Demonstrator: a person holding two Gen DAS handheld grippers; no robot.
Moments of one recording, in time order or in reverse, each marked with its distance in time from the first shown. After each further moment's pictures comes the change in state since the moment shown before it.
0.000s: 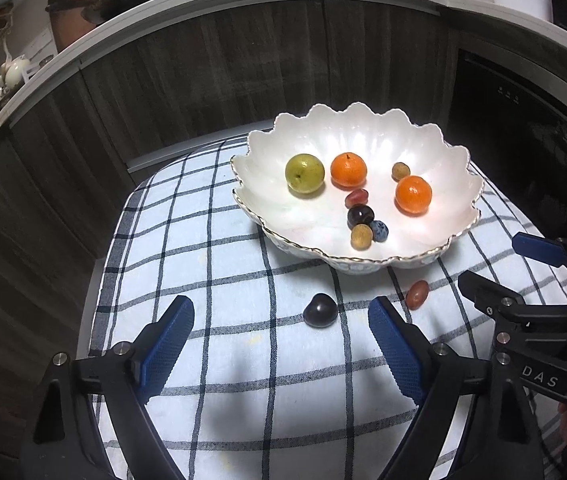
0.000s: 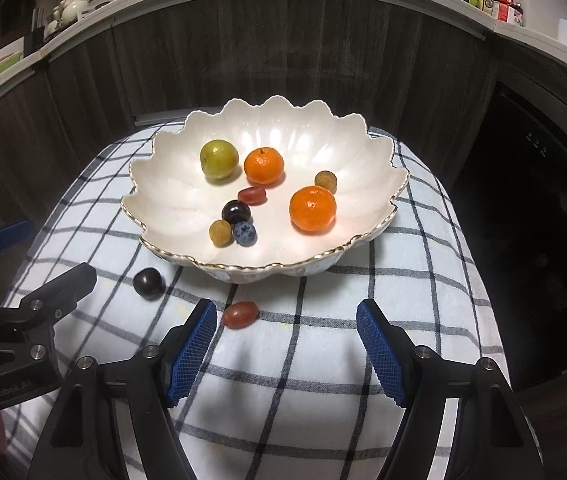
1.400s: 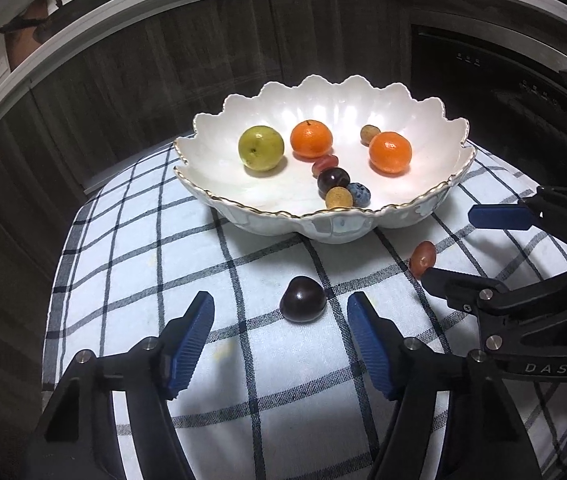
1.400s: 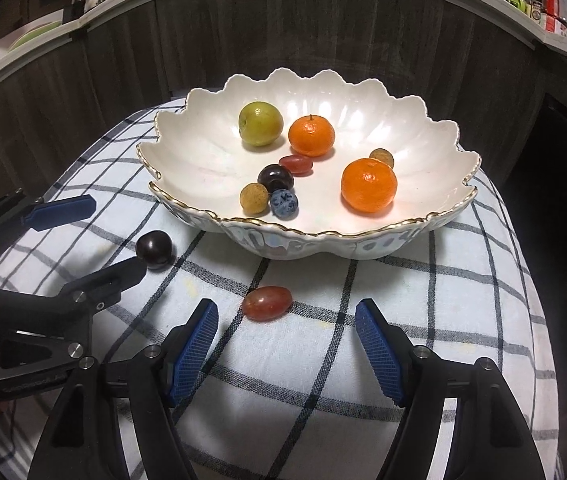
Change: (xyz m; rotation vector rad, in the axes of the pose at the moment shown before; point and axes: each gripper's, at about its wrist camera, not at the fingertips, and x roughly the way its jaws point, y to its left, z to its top) left arm 0.052 -0.011 -0.030 0.141 -0.056 -0.109; right arm 0.047 0.016 -0.022 -0.119 -0.009 0.106
